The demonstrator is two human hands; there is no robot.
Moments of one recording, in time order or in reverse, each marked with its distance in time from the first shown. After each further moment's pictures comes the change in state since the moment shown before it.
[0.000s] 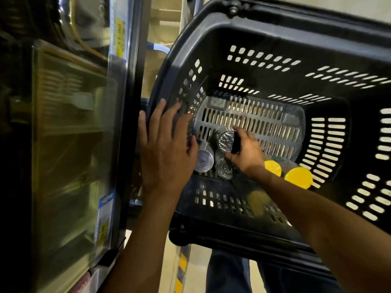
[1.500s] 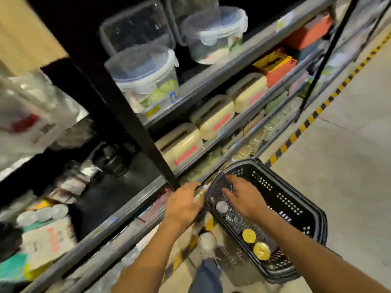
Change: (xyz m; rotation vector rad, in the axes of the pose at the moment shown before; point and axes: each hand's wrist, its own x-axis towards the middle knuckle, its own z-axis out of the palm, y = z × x) left_hand -0.222 0.152 -0.385 -0.269 -0.058 -0.674; right_hand -0.431 -0.151 -0.249 -0.480 -0.077 -0.923
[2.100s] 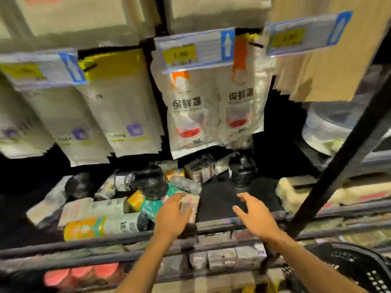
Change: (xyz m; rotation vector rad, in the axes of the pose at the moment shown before) left_hand -0.197 -0.285 -0.125 -0.317 0.497 -0.626; right_hand 0.014 -0.293 0.140 -0.099 -0.212 -0.444
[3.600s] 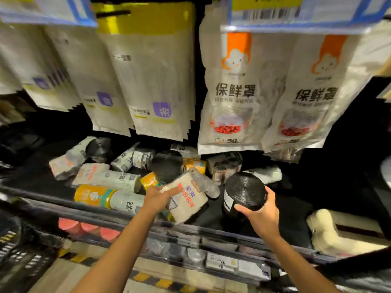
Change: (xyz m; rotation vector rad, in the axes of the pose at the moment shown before) left_hand 0.060 -0.073 -0.005 -0.955 0.094 -0.670; right_hand 0.100 0.004 0.044 0.480 0.188 0.075
